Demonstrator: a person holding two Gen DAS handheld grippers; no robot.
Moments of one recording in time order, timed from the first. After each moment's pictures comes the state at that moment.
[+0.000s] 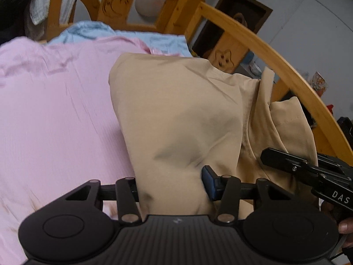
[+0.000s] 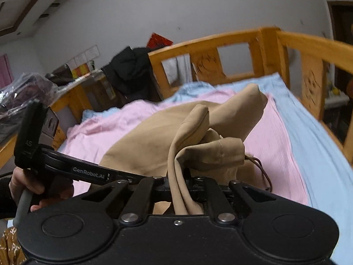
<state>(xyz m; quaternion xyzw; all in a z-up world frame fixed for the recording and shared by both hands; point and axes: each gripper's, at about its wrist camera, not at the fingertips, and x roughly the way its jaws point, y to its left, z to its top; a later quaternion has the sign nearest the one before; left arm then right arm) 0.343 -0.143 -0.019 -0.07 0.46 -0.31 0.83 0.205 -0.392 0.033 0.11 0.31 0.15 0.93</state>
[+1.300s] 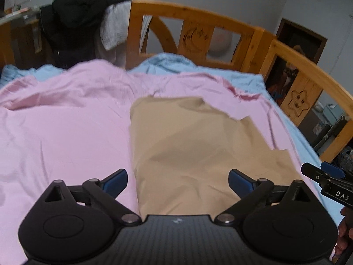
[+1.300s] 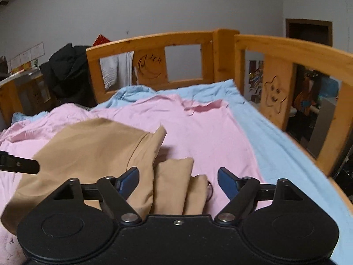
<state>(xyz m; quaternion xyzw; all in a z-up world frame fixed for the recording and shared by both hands) 0.370 -0.069 -0.027 -0.05 0.39 -0.13 0.91 0.290 -0.374 -0.036 0.05 0.28 -0.04 0.96</state>
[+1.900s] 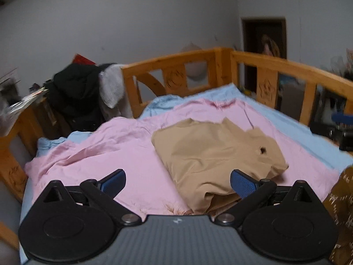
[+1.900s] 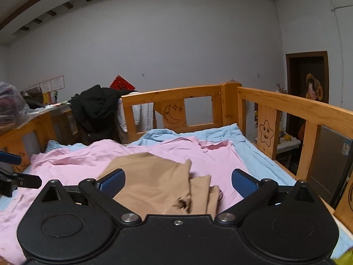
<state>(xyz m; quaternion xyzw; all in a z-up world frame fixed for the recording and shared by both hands) 0.199 -0.033 0.059 0.10 0.28 -0.15 0.94 0.122 -0.325 0.047 0.06 0.17 -0.01 0.98</state>
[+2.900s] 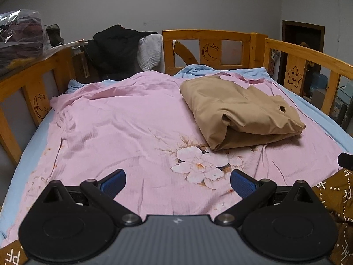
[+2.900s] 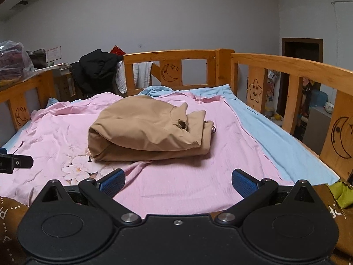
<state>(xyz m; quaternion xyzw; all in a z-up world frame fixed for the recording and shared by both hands) 0.116 0.000 -0.035 0.04 0.32 -0.06 0.95 0.031 -0.292 -0.036 0.03 0.24 -0.03 0.97</state>
